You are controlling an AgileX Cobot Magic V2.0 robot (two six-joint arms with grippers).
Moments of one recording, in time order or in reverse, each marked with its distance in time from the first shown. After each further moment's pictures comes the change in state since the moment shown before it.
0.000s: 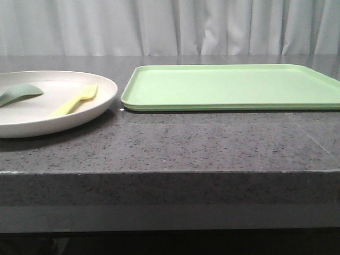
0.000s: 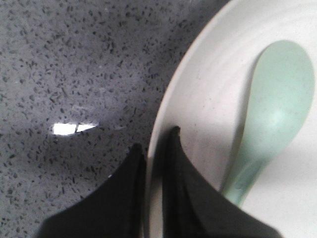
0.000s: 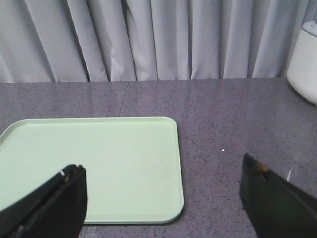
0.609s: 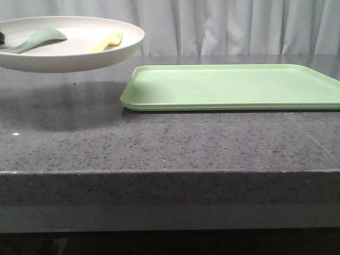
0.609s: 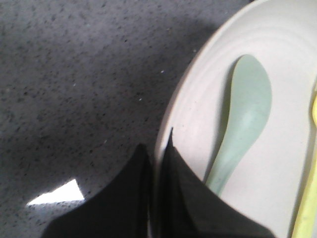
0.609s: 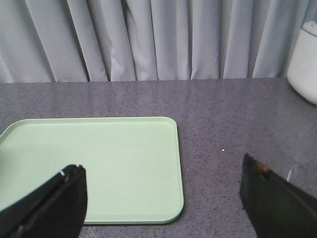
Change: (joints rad) left arm 0.105 -0.027 -0.137 -0.485 0.054 0.237; right arm 0.000 0.000 0.000 0.000 0.000 0.000
